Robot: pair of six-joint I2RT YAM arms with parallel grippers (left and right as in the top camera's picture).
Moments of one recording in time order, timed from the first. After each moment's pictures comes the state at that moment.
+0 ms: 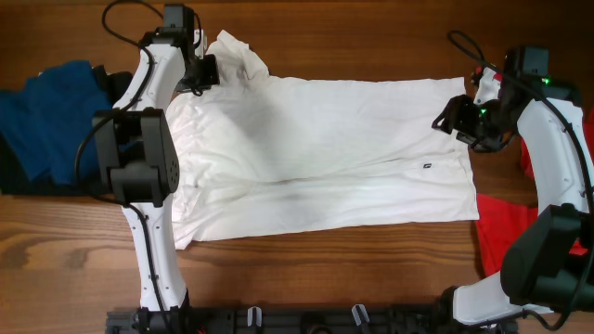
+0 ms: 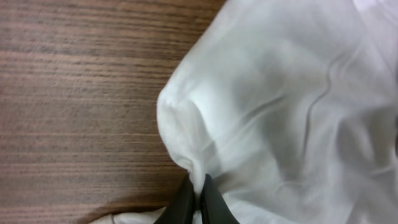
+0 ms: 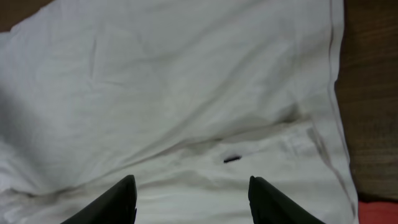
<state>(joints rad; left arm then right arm) -0.02 2.42 1.97 -0.82 0.07 -0.16 -0.20 1.71 1.36 -1.01 -0.29 0.15</state>
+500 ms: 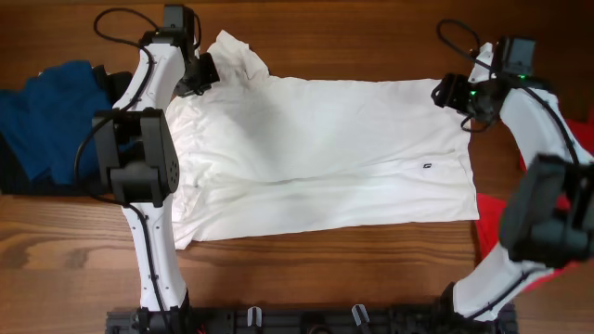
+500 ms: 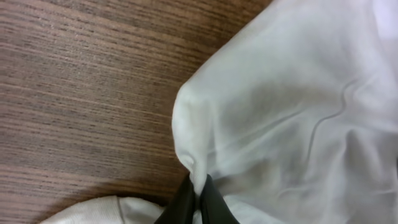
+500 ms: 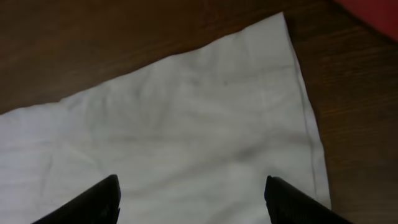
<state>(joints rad) -0.02 2.42 1.98 -0.85 0.04 -0.34 -0.20 1.95 1.36 -0.55 -0.22 0.13</state>
